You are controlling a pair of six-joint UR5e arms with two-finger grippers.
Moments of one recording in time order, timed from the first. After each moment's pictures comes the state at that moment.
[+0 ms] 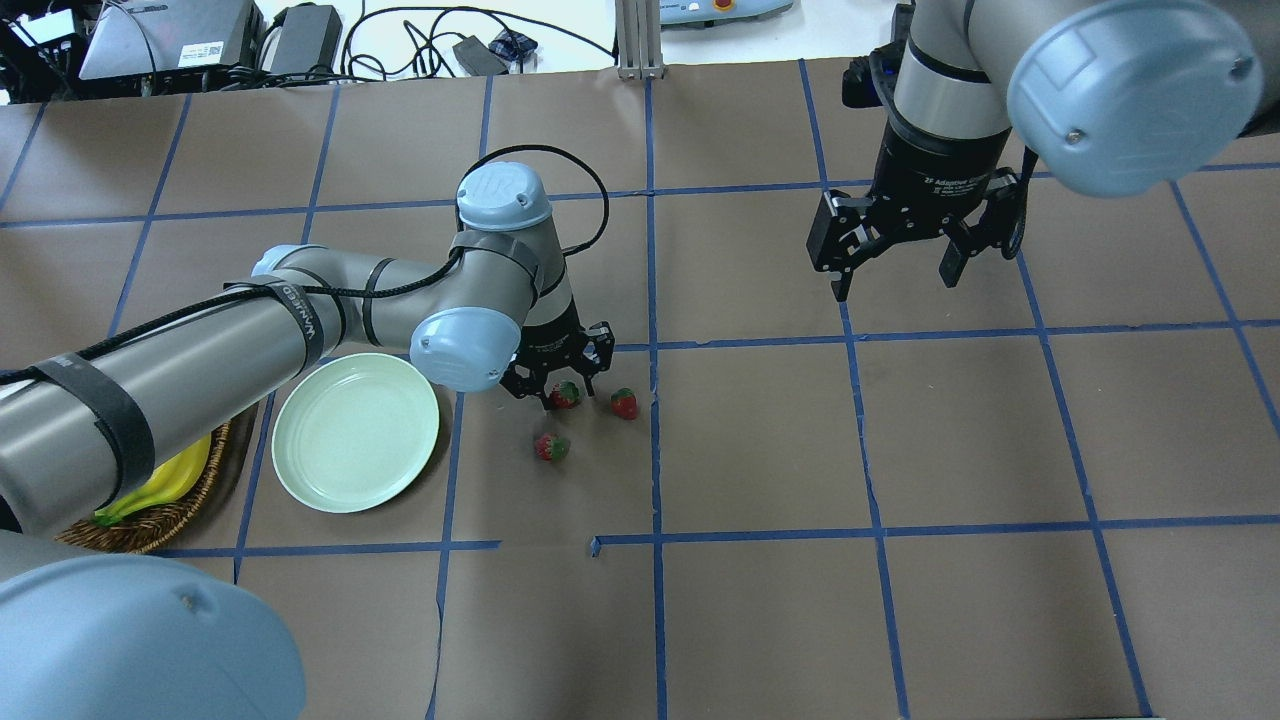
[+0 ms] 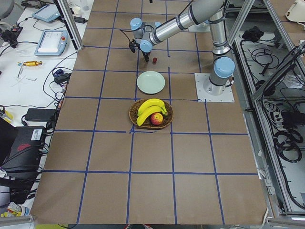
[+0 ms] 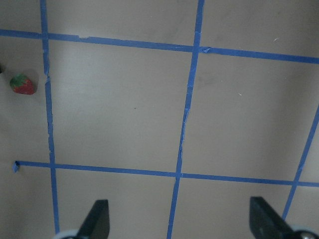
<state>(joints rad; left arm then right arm) -1.79 -2.04 -1.82 -1.03 1.49 -0.53 1.64 -1.50 1.57 -1.47 -1.58 -0.02</state>
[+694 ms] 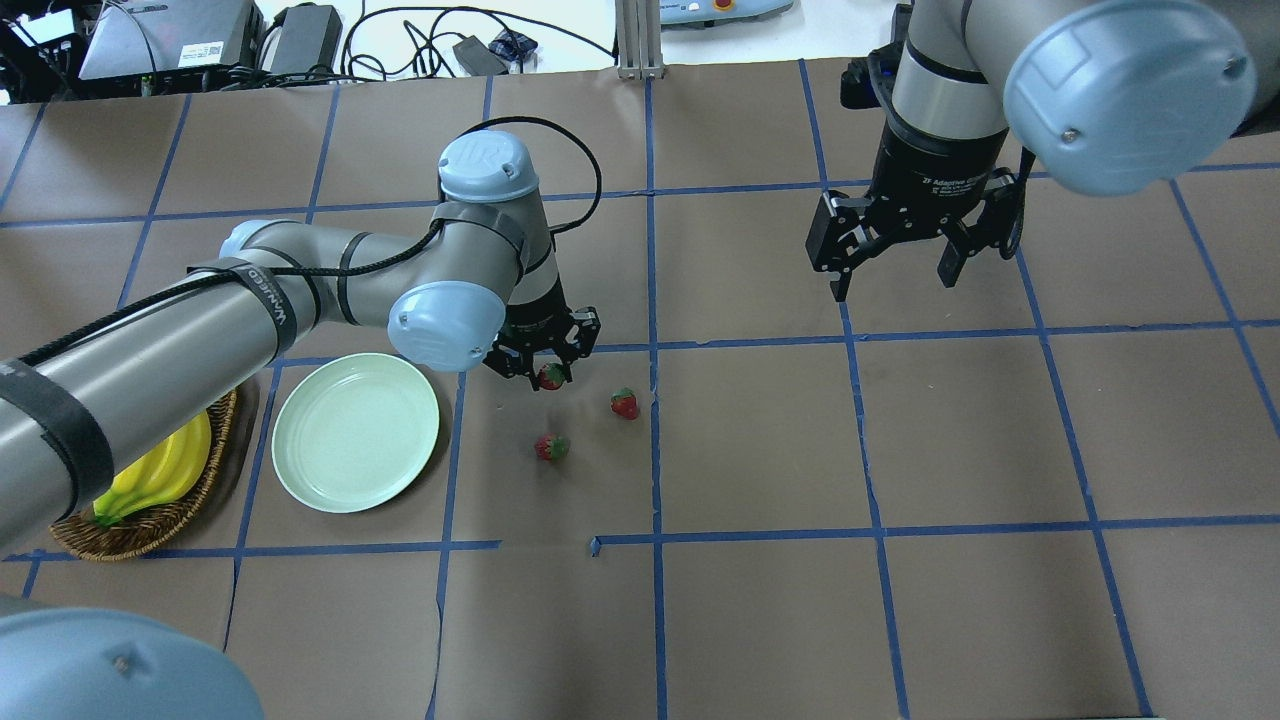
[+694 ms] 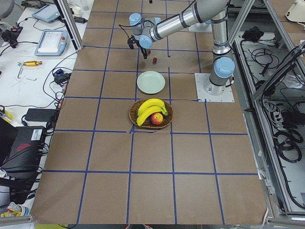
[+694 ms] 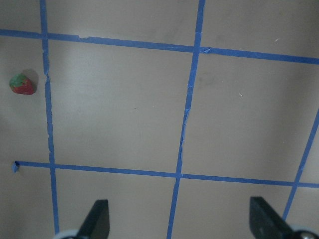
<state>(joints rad) -1.77 -1.98 -1.78 -1.12 1.57 -0.42 1.64 -1.50 1.57 -1.47 -1.58 -0.03</state>
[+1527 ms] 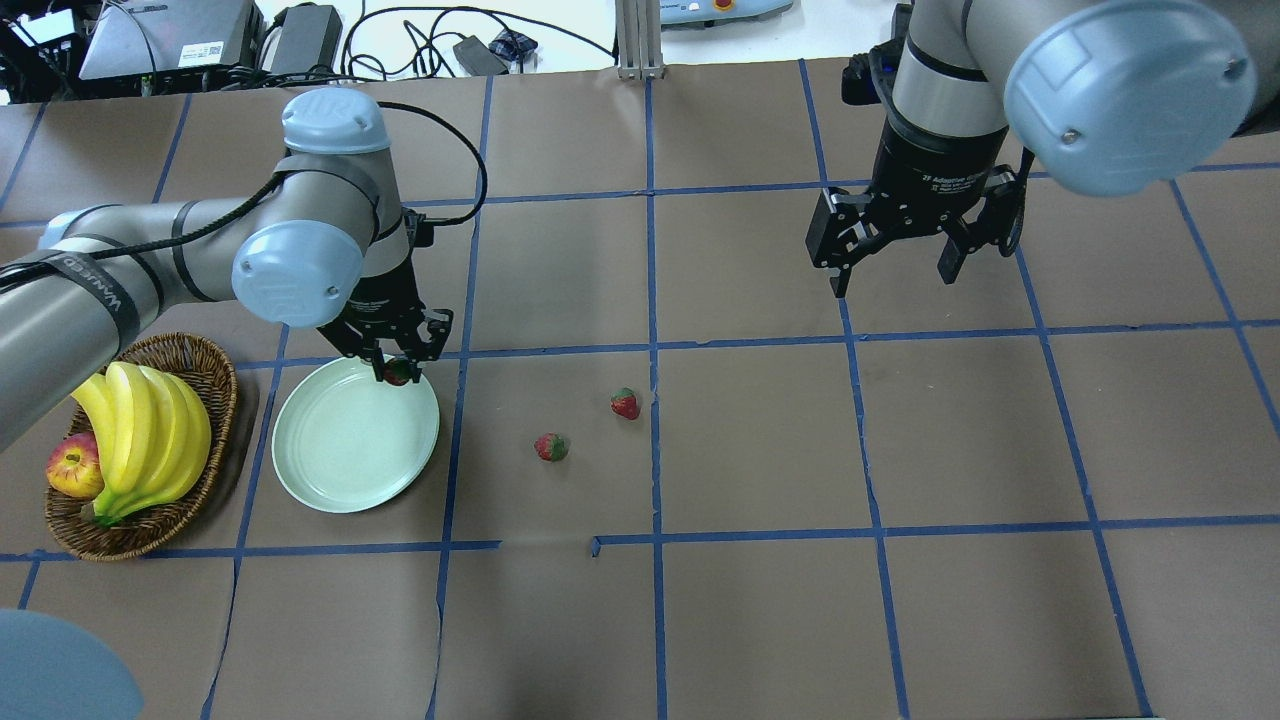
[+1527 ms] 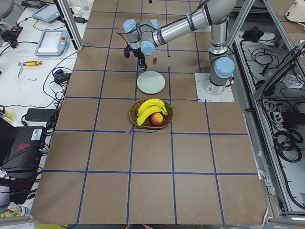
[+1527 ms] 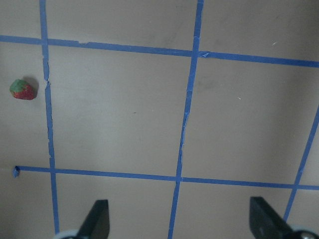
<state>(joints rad) -1.53 -1.89 -1.81 -1.30 1.75 0.03 1.64 -1.50 1.57 -1.49 -1.58 -0.02</state>
